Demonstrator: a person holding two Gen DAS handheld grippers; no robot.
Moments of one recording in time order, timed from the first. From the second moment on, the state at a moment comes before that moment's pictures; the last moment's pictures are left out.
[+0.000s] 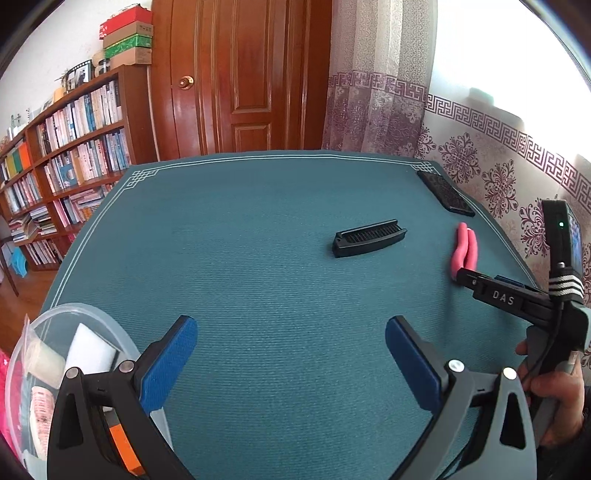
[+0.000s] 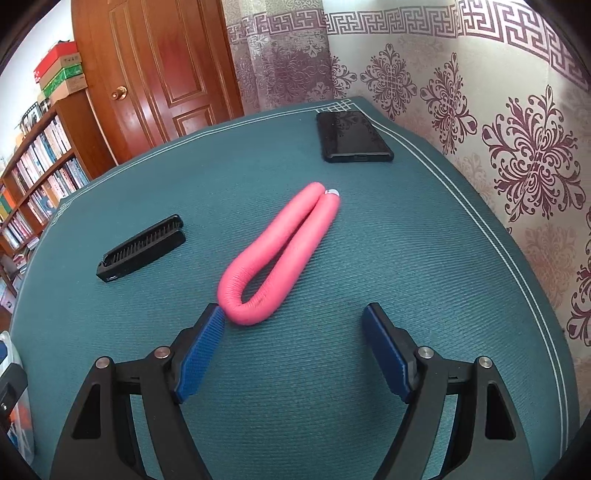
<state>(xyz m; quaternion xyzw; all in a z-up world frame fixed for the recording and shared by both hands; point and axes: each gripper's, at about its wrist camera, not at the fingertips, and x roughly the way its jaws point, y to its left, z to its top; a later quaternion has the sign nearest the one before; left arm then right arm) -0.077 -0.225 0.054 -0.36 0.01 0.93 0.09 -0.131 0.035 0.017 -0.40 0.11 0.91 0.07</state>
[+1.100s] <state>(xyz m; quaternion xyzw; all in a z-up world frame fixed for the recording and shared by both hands) -0.137 -0.179 0.046 -0.37 0.03 0.92 0.10 -0.159 0.046 0.020 -0.39 0.07 0.91 0.06</state>
